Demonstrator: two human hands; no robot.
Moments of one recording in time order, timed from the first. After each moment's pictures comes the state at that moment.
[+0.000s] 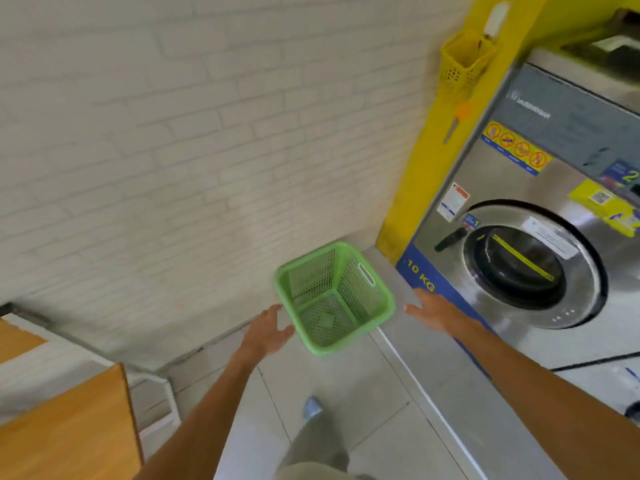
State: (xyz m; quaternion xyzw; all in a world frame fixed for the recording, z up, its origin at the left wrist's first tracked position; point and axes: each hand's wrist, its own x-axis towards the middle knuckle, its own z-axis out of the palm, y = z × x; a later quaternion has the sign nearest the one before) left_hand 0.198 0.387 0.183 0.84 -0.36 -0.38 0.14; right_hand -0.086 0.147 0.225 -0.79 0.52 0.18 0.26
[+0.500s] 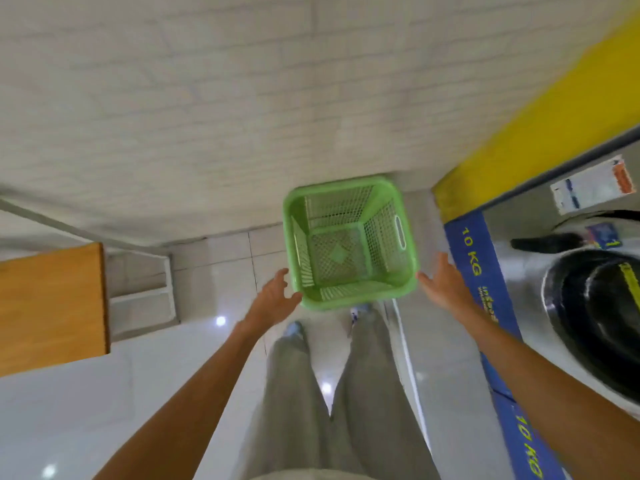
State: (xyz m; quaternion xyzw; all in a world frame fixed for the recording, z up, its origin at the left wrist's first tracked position) left_hand 0.174 0.268 0.042 0.86 -0.13 -0.46 0.20; right_hand -0.002 -0.025 0.054 -0.79 0.51 0.20 0.29
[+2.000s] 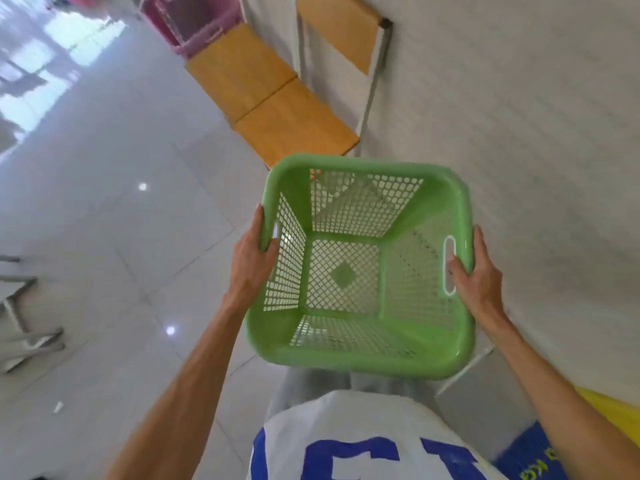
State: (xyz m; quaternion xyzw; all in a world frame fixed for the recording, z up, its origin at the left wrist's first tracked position) left_hand 0.048 0.562 0.201 0.86 0.33 0.00 0.39; right_hand 0.169 0.205 0.174 -0.90 0.03 0.19 0.39
